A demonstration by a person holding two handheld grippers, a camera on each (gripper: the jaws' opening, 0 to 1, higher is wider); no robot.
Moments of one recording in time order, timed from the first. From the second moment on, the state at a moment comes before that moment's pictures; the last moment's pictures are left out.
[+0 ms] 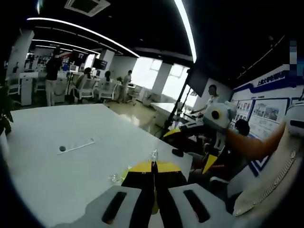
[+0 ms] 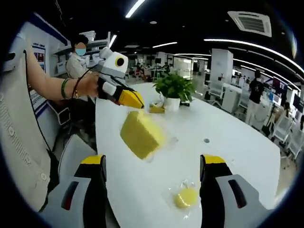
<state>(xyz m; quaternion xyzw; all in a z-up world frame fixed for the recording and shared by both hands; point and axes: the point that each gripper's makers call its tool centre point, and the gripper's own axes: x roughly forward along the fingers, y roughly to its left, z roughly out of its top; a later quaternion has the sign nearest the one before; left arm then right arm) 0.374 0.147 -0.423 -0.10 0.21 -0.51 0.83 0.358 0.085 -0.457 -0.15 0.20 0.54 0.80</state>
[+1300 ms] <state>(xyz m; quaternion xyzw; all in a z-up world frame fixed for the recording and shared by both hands) 0.352 0.115 -0.426 -0.01 0.21 -0.58 0.78 0.363 0.151 -0.514 -0.28 0.24 0.66 0.66</state>
